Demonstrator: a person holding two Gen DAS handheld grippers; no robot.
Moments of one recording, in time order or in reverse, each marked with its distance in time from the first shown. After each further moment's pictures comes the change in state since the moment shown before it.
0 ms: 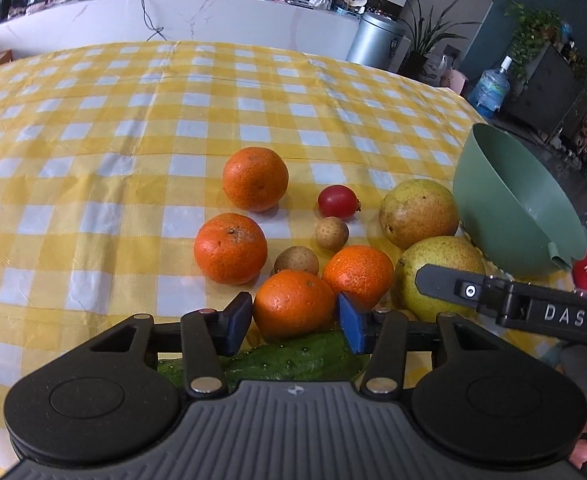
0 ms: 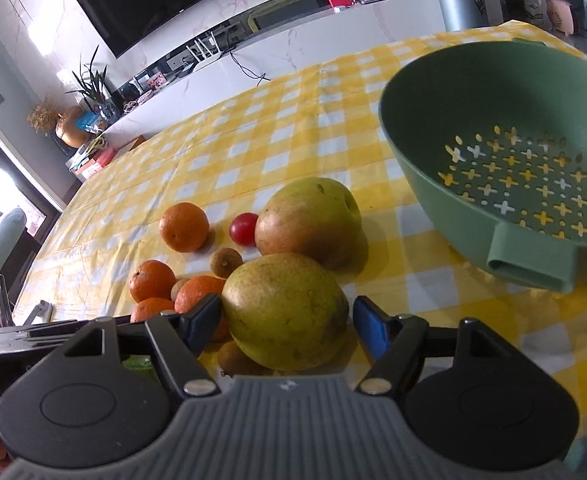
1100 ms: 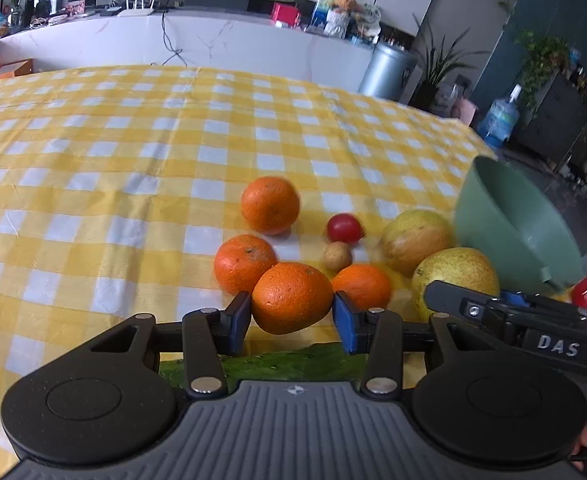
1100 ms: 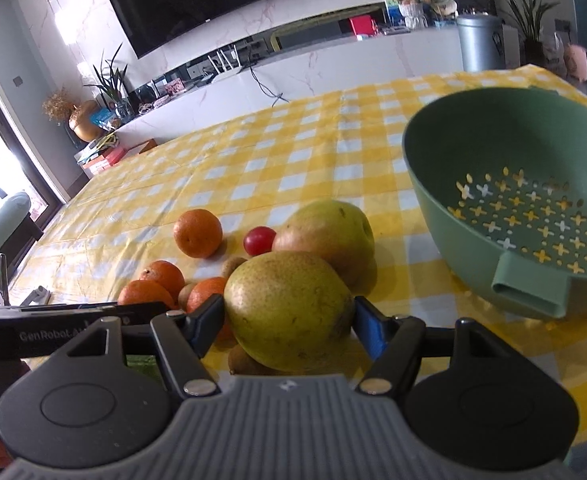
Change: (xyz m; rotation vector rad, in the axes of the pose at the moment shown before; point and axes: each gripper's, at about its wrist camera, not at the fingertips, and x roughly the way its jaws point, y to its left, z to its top) left arm -0.028 -0.004 -0.004 -0.032 -0.103 0.033; right arm -0.016 0.012 -0.005 -0.111 -0.096 -0.004
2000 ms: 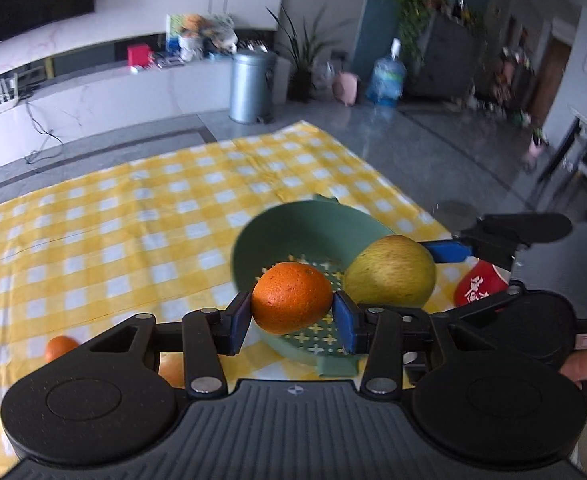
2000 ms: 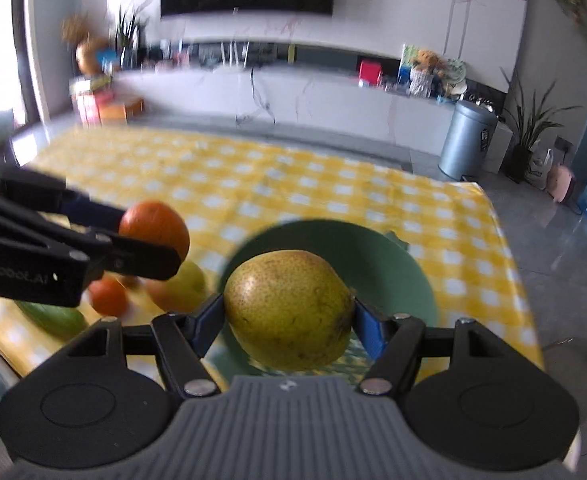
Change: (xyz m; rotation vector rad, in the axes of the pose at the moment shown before) left arm 0.016 -0.204 0.074 0.360 0.035 -0.169; right arm -0.091 -0.082 0.090 -0.400 0.081 -0.179
